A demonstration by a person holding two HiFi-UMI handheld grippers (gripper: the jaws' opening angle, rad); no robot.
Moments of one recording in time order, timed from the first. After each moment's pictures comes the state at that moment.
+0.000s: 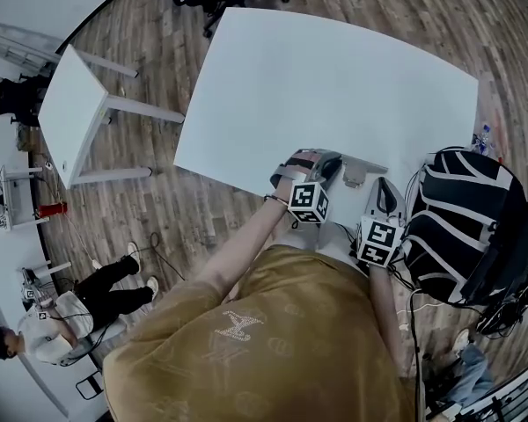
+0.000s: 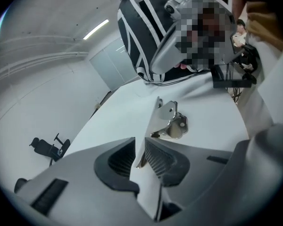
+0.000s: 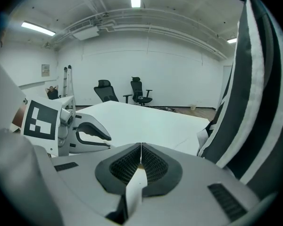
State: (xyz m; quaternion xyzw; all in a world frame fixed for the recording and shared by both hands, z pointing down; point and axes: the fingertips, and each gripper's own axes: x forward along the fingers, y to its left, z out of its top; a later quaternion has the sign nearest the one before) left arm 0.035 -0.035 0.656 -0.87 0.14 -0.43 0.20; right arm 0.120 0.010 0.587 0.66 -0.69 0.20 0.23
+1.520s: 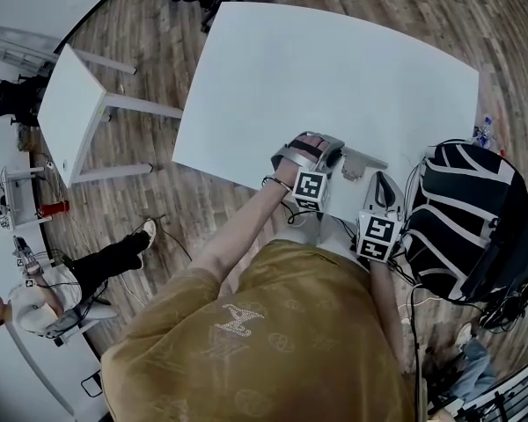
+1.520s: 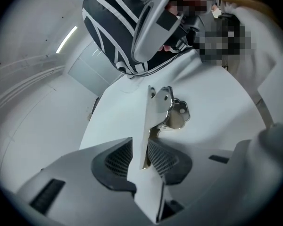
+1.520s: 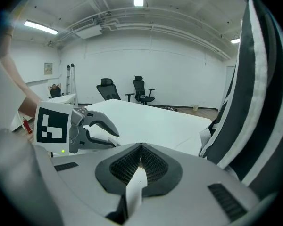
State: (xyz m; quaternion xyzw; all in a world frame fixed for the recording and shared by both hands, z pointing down) left arm 0.045 -0.042 0.676 -0.82 0.05 -0.47 0.32; right arm 0.117 0.013 0.593 0.64 -0.70 0.20 0.24
